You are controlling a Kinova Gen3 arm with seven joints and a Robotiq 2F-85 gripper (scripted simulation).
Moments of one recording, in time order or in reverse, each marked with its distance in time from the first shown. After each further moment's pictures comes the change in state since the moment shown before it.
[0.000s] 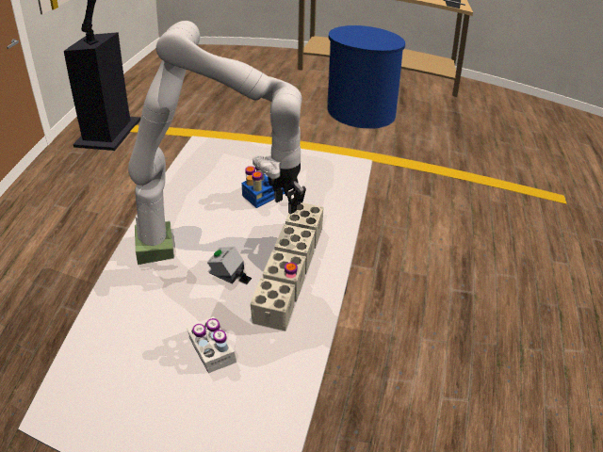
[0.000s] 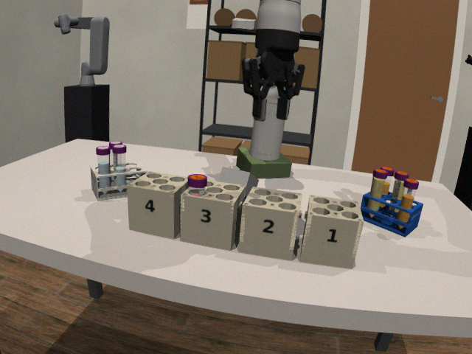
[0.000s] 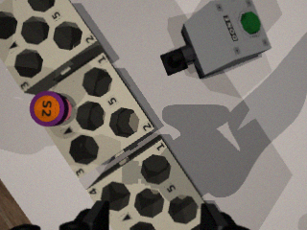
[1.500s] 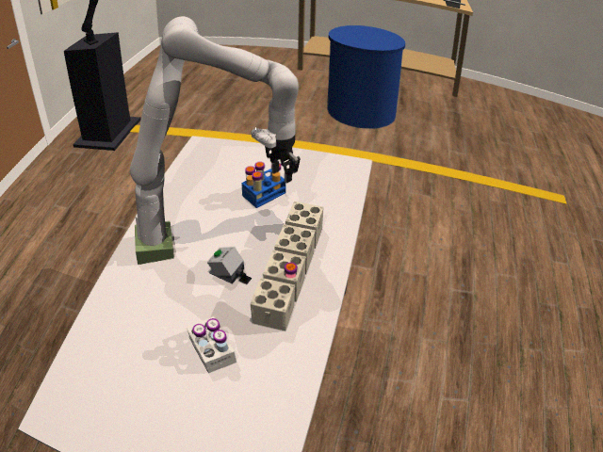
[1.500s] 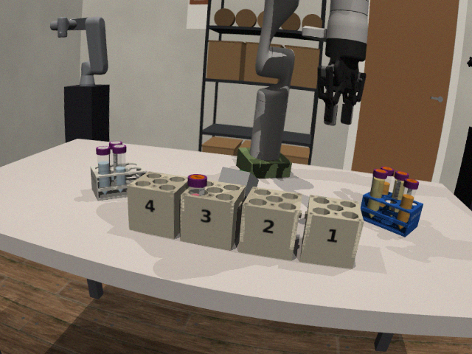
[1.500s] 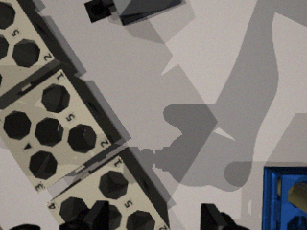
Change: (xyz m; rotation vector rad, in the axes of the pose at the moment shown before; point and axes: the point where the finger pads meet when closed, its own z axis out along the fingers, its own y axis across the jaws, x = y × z) arm -0.071 0.109 -0.001 0.004 -0.003 0.000
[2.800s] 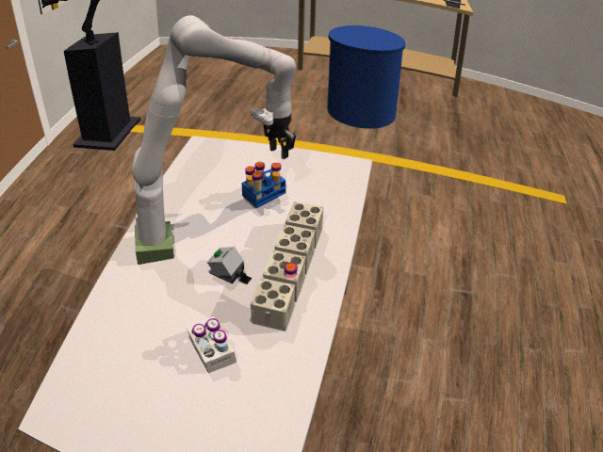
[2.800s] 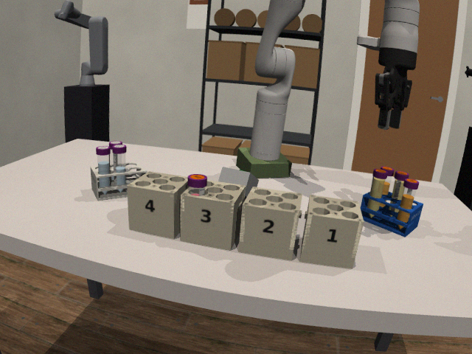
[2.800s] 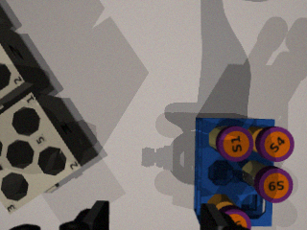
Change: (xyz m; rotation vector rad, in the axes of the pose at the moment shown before) arm -0.064 0.097 -0.002 0.003 -0.005 0.002
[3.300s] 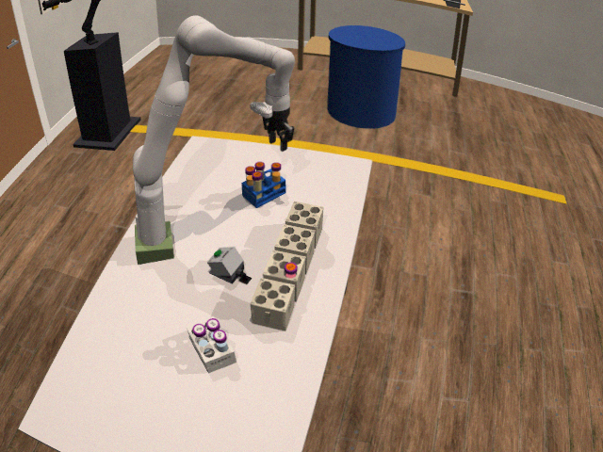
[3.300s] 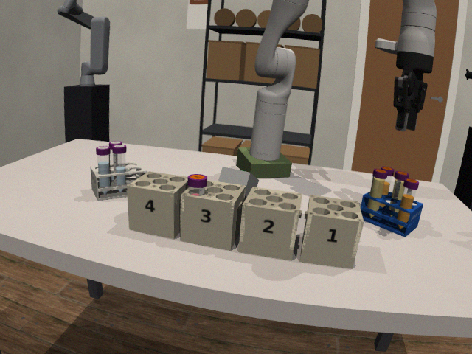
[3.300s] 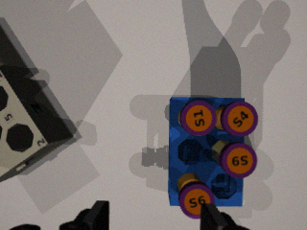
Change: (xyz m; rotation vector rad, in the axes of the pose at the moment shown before) arm -0.024 0.036 0.000 0.000 -0.001 0.000
